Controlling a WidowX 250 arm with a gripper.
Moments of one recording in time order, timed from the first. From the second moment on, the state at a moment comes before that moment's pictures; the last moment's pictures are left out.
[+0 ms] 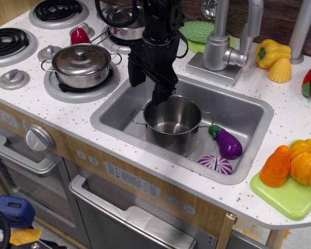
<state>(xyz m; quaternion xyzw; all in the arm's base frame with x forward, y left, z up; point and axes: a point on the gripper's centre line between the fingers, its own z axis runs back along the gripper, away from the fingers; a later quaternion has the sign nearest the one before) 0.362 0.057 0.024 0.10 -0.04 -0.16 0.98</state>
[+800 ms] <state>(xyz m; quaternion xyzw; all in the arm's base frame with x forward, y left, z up) 0.369 0.063 -0.026 0.03 -0.07 -0.15 0.98</state>
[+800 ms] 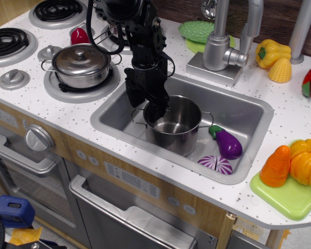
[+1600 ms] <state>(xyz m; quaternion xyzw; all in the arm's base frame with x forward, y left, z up) 0.364 0.069 0.011 0.04 -0.01 -0.11 0.99</state>
